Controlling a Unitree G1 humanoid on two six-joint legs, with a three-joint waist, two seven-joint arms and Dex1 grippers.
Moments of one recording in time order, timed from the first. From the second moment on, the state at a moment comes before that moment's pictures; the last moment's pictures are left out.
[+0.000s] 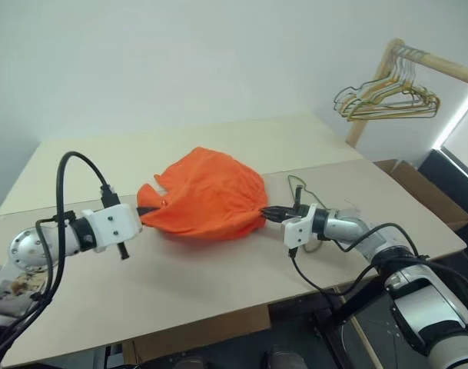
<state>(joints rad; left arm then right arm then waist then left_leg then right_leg) 0.08 1.12 0.13 -0.32 -0.22 -0.08 -0.85 -0.71 -0.60 0.46 0.75 -0.45 -1.00 0.43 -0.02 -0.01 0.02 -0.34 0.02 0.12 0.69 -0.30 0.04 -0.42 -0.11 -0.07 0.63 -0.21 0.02</state>
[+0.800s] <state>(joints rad) 0.24 1.10 0.02 -0.71 -0.10 0.29 -0.99 -0.41 -0.88 0.41 0.33 -0.65 -0.97 0.44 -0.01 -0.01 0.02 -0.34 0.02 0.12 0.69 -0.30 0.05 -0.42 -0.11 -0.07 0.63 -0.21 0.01</state>
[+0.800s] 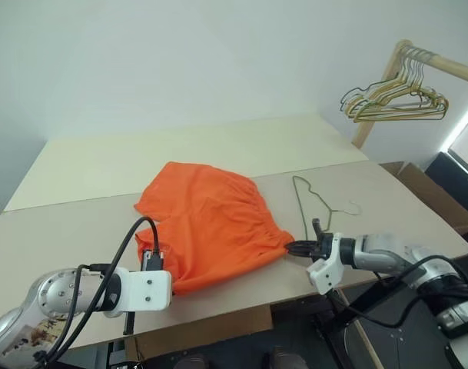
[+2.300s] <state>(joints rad) -0.18 0.86 0.14 -0.63 -0.66 0.55 -0.88 -0.57 -0.56 0.04 0.09 0.28 1.39 0.28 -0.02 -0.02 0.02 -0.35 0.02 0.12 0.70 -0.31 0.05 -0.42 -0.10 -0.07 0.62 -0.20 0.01</state>
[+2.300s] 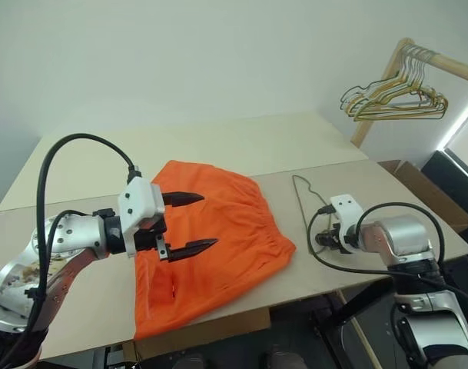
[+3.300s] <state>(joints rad) -0.62 0.74 0.07 -0.24 -0.63 0.65 -0.86 -0.43 -1.10 0.38 0.04 -0.52 -0.34 0.21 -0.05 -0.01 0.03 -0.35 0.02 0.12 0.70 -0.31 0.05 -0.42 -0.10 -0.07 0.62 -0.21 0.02</state>
